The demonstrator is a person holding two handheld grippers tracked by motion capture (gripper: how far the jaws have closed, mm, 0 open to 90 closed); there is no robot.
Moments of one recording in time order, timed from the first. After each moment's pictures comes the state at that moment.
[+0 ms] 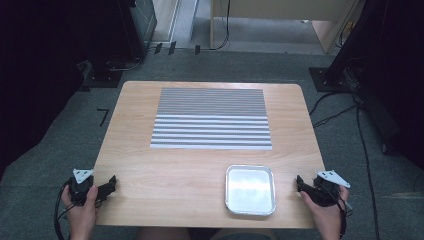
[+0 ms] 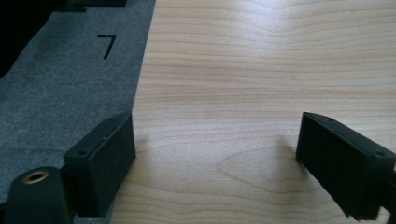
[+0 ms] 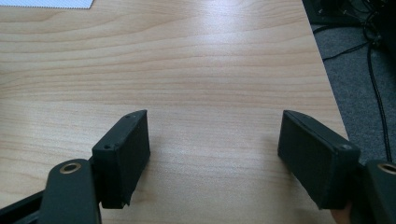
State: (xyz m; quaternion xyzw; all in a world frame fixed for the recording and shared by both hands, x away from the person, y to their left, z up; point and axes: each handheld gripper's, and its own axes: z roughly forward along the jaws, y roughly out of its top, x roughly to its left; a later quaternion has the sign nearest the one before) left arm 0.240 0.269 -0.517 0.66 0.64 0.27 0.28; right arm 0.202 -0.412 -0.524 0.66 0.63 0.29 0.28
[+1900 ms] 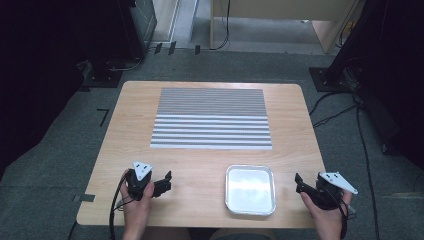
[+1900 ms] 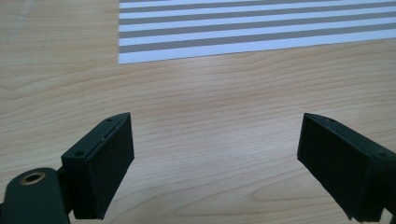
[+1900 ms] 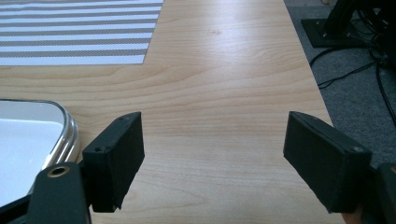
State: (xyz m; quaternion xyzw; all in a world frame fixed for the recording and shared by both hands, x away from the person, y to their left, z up) left arm 0.236 0.101 -0.483 0.71 0.55 0.24 0.36; right arm 0.184 -0.393 -0.487 0.65 0.60 0.35 0.30
